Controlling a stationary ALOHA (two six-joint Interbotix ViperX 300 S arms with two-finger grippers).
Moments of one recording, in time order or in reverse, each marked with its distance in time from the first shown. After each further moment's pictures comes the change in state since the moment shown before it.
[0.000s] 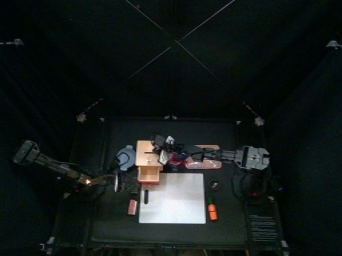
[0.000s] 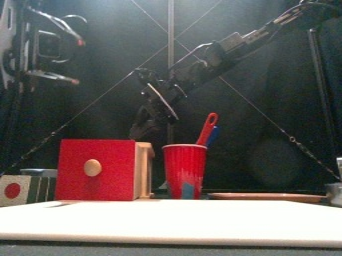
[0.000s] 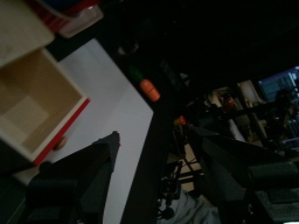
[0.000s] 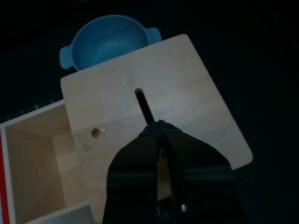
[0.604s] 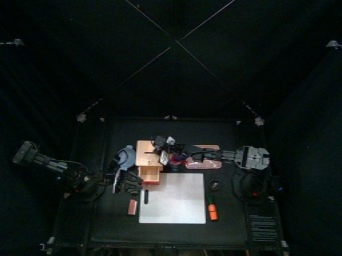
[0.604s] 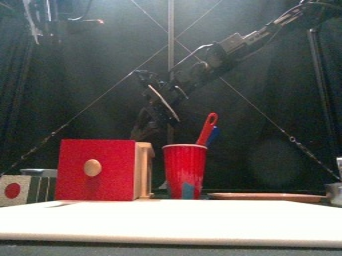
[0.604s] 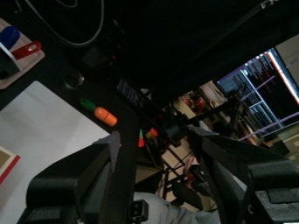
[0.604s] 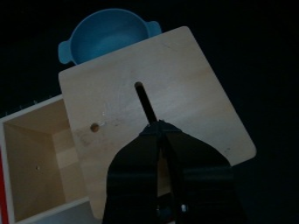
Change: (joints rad) left arm 0.011 -0.002 -0.209 -0.081 0.081 0.233; right arm 0.002 0.000 0.011 0.005 0.000 0.000
